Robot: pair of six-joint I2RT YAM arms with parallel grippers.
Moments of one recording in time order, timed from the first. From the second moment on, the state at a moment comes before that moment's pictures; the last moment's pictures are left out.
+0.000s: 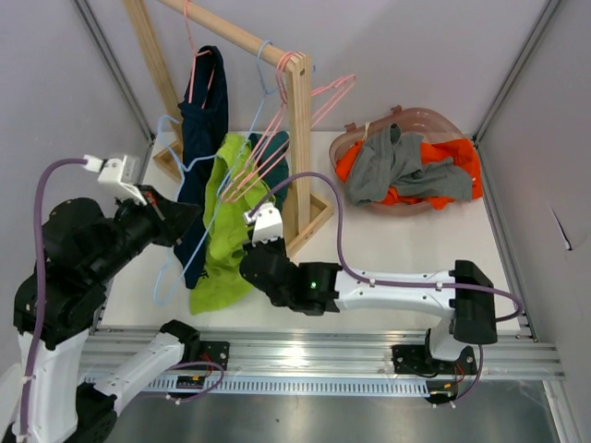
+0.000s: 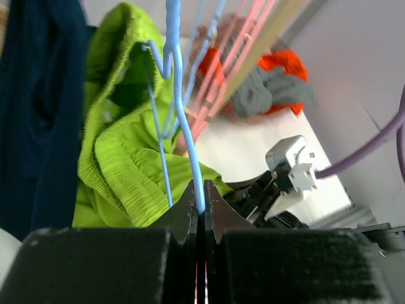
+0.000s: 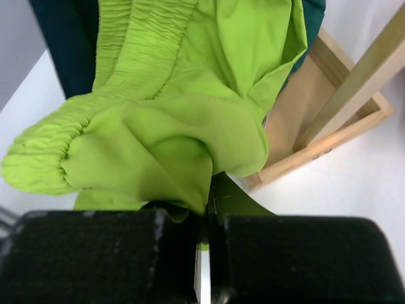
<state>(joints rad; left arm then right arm) -0.36 0.78 1.57 -1.01 0.09 -0.41 1.39 1.68 1.42 -0.17 0.93 0.43</state>
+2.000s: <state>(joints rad) -0.56 0.96 1.62 -1.06 -0.50 -0.30 0.28 1.95 2.45 -0.23 0.42 0.10</state>
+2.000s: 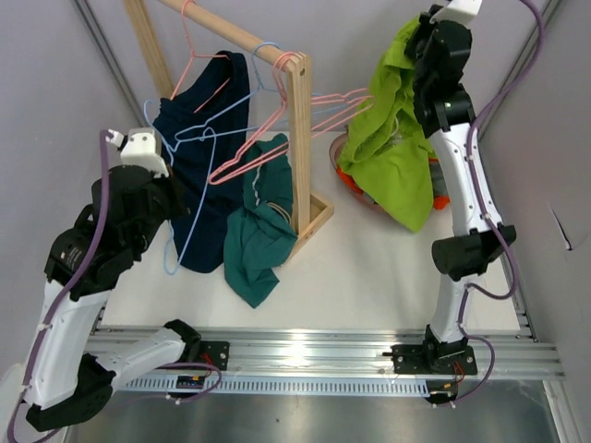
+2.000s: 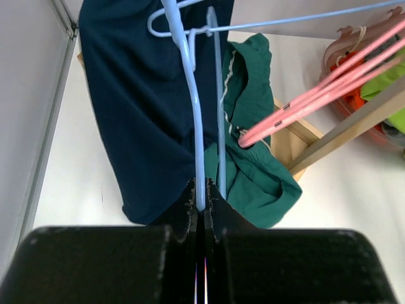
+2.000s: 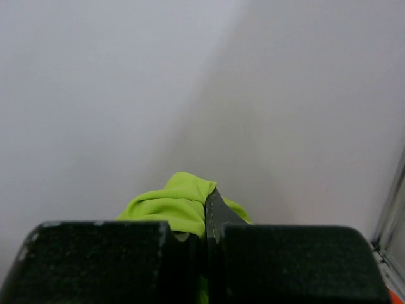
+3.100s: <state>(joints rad) -0.44 1.35 2.01 -0.95 0.20 -0.08 0.07 1.52 1.25 0.03 0.41 0.44</state>
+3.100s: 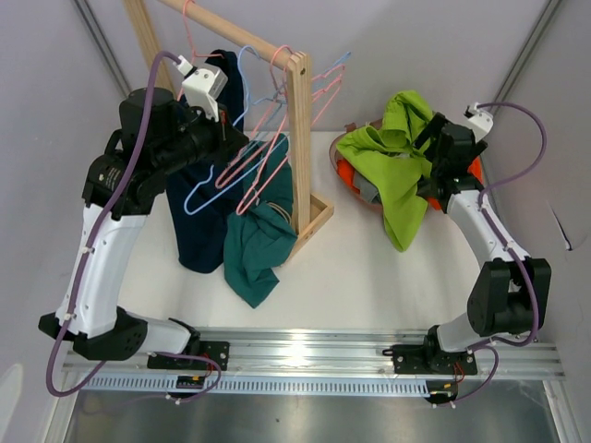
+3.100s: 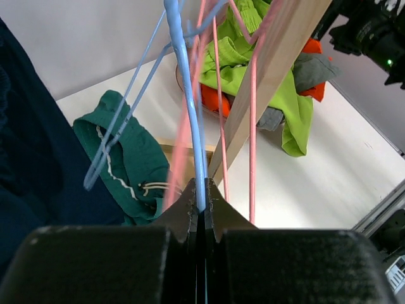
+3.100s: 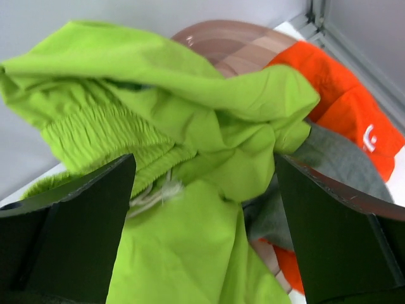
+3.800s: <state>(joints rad) -0.43 1.48 2.26 -0.94 0.29 -0.11 0.11 1.49 1.06 0.06 0.35 0.48</state>
